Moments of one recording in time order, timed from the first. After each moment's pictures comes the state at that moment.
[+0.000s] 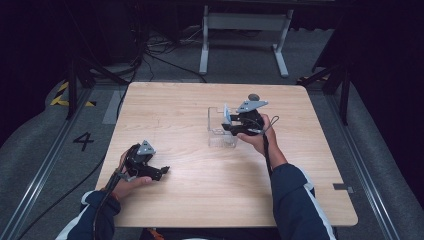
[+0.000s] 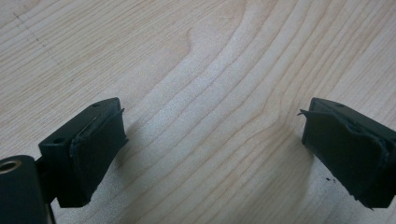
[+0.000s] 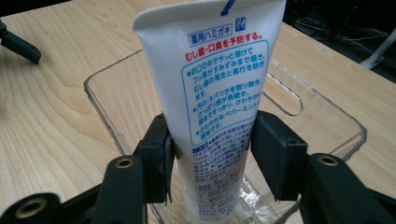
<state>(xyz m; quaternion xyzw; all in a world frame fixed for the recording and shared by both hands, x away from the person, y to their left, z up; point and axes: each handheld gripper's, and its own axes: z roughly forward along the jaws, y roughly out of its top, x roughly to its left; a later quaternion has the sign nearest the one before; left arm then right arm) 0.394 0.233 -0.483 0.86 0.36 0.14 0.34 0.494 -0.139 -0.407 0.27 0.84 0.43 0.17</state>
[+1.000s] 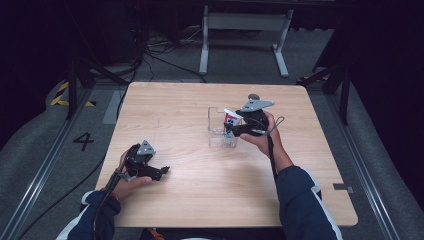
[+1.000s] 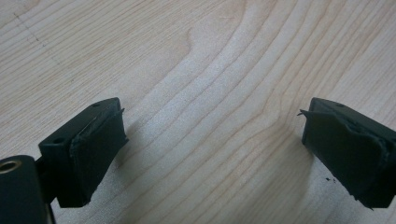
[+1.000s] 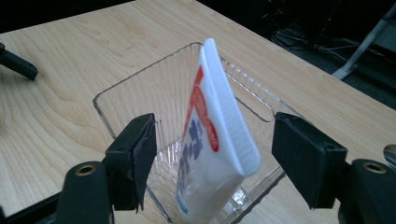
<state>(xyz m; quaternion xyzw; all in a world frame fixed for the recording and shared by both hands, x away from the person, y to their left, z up) 0.394 0.233 -0.483 0.86 0.36 0.14 0.34 0.481 -0.147 -0.390 0.29 0.83 0.44 0.20</state>
